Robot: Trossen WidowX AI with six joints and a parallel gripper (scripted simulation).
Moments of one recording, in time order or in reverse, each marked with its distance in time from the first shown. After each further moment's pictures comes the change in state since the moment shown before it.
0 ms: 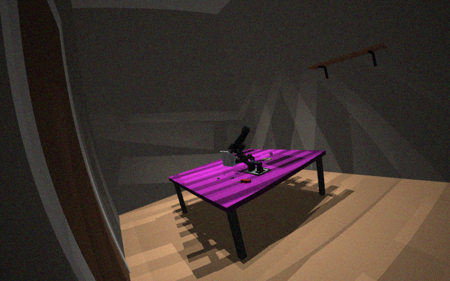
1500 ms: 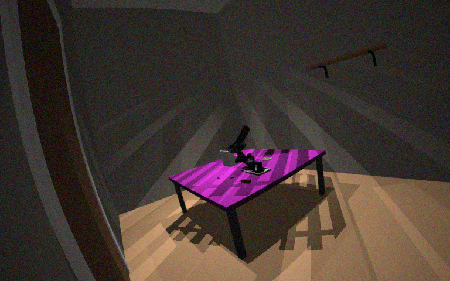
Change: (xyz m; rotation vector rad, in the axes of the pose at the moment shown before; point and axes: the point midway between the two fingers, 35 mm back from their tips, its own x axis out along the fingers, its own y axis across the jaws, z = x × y) arm -0.003 0.000 0.003 0.000 0.000 0.000
